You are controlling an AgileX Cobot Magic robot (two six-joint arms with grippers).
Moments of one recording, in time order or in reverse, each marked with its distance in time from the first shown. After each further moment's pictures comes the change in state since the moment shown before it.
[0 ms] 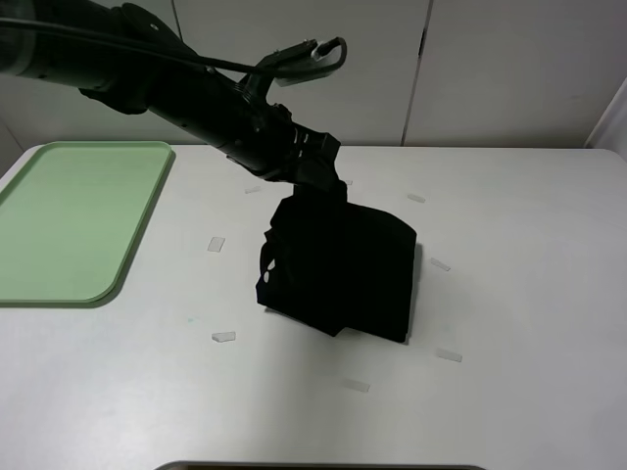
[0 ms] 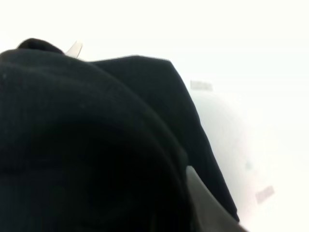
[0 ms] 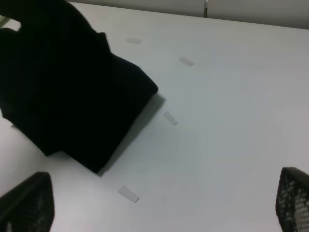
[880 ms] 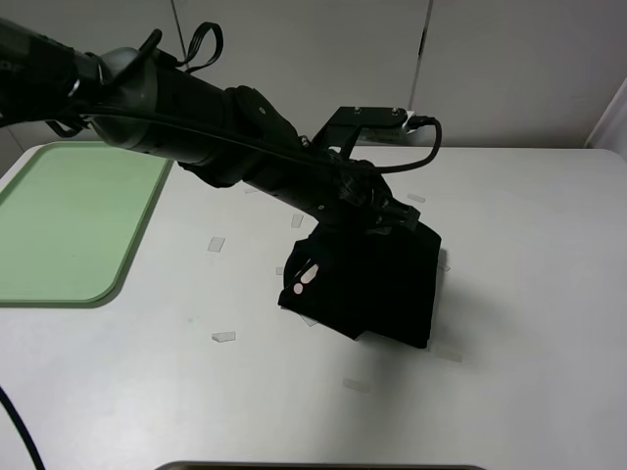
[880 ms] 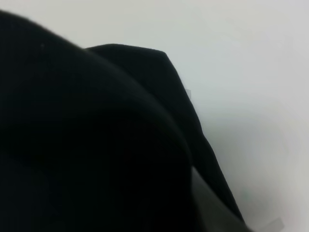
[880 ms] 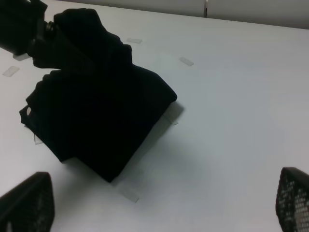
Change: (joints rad) left arm -0.242 0.116 0.000 -0.057 -0.295 0.018; right arm 0.000 0.000 0.000 0.000 0.000 0.000
